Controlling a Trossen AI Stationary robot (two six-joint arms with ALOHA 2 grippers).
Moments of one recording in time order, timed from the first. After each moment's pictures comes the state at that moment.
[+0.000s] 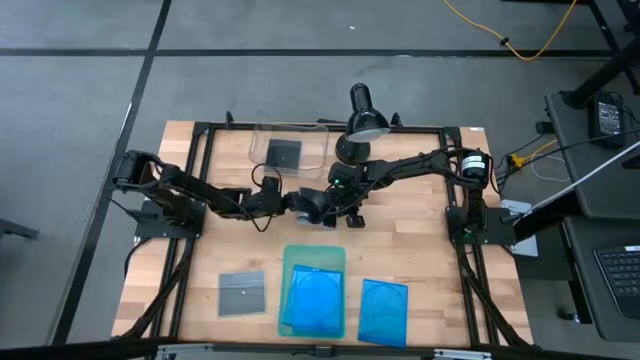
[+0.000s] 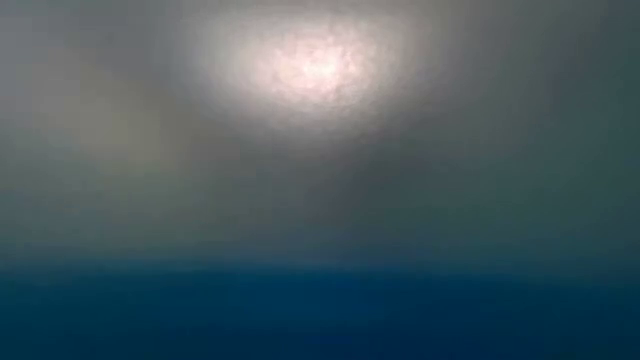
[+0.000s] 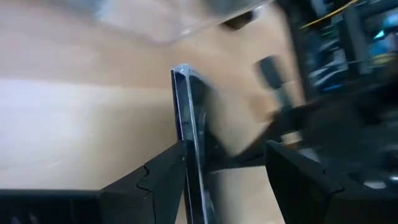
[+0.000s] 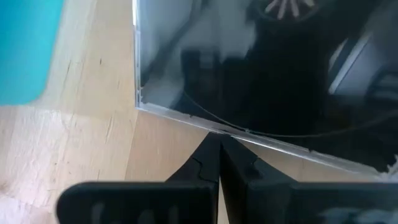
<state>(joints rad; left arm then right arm) -0.05 1.51 0.52 0.44 -0.46 -1.40 -0.21 1.97 1.15 -0.37 -0.37 -0.31</state>
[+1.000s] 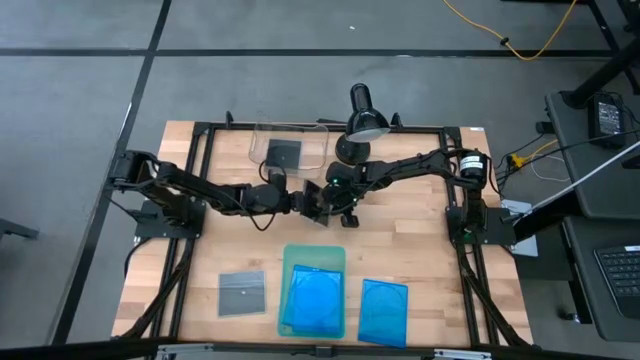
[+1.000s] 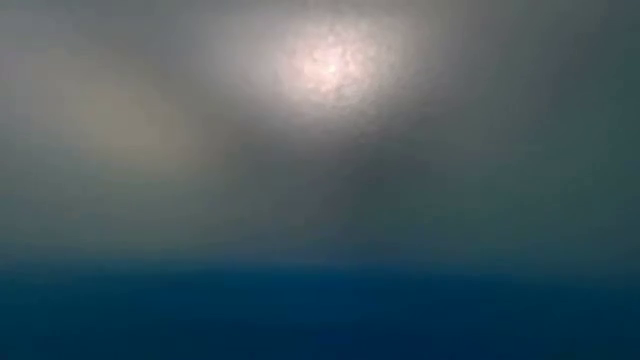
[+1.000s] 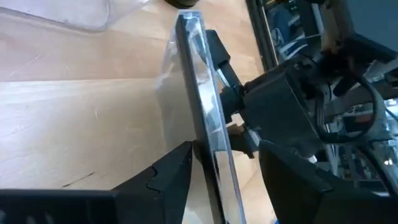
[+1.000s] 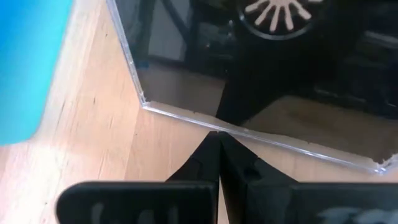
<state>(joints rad) -0.01 1.50 0.56 0.49 -0.33 -1.31 -0.21 1.97 1.16 -0.29 -0.38 -0.27</state>
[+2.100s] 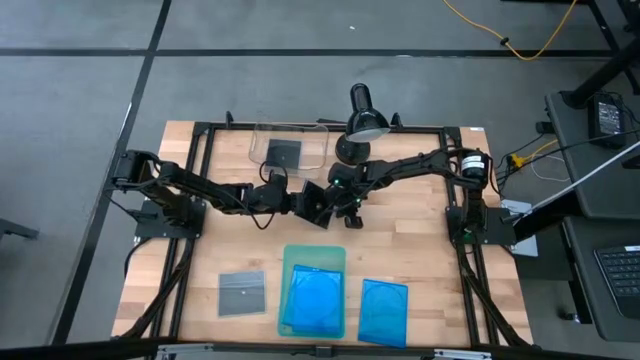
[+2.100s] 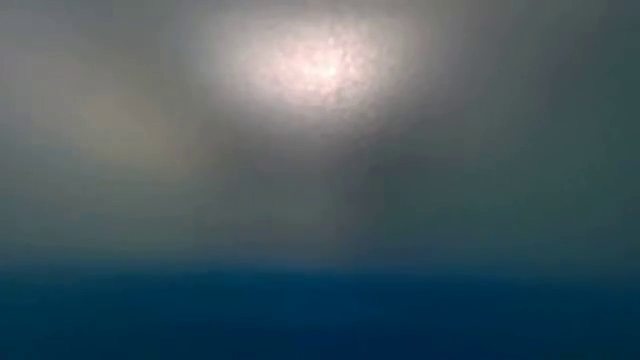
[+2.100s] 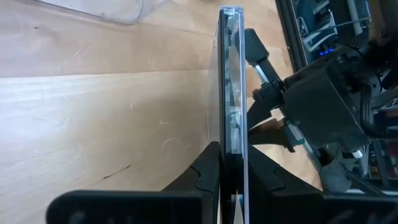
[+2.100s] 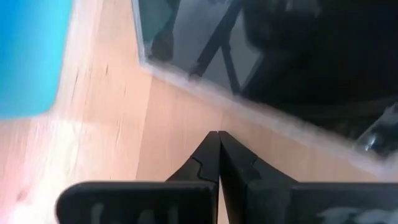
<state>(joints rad) 0.01 1.51 0.56 0.41 -0.31 -1.31 -0.22 1.96 1.15 -0.41 -0.39 -0.27</state>
